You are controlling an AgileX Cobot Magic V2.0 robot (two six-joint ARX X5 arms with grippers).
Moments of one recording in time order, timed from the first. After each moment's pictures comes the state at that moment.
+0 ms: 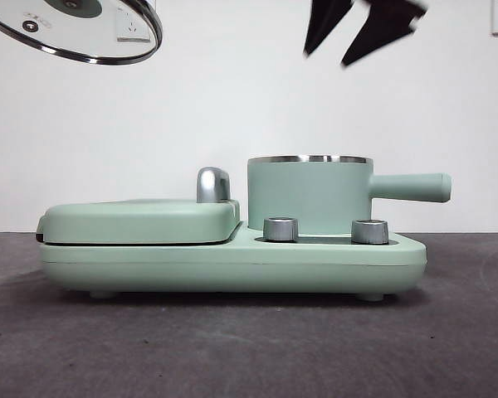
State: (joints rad) left arm -0.48 0.97 1.08 -0.54 0.00 0.06; right arm 0.39 1.48 1.49 -0.61 -0.19 -0.04
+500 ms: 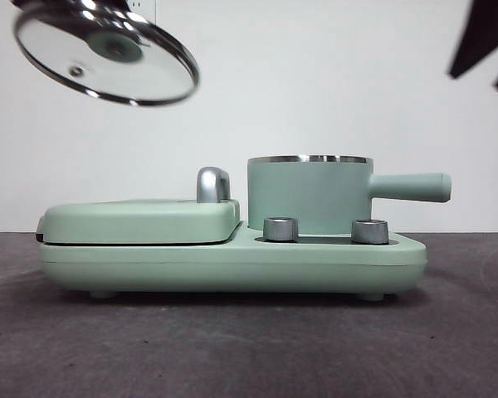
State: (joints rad) left arm -0.51 1.15 1.08 -0.42 0.06 0.05; right arm 0.27 0.83 0.81 -0.60 -0.18 0.00
